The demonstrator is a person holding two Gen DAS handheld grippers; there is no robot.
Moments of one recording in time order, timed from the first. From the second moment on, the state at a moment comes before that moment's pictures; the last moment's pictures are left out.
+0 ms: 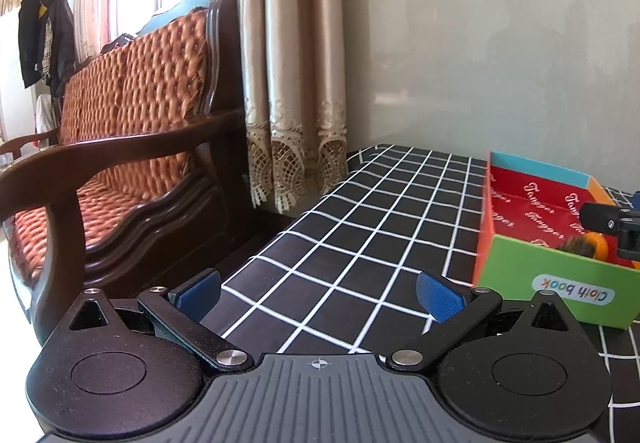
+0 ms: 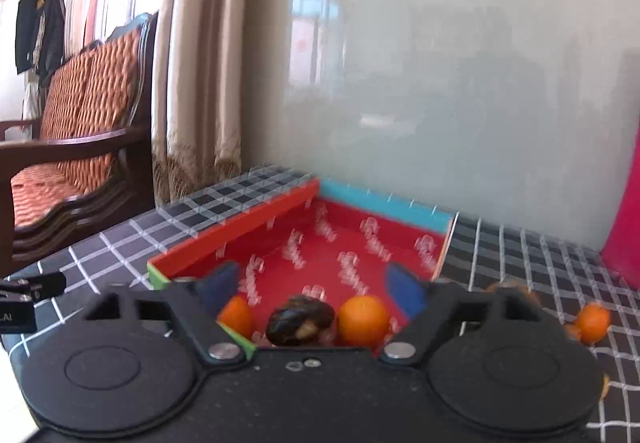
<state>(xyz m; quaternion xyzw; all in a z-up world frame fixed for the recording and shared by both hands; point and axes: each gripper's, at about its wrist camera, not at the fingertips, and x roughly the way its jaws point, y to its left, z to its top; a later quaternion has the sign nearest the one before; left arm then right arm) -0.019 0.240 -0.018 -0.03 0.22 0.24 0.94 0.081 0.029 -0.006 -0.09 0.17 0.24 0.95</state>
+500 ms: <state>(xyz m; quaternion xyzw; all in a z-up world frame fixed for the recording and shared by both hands) 0.004 0.180 -0.010 -0.03 0.21 0.16 0.96 0.080 -0.049 0.010 -0.09 0.15 0.17 0.97</state>
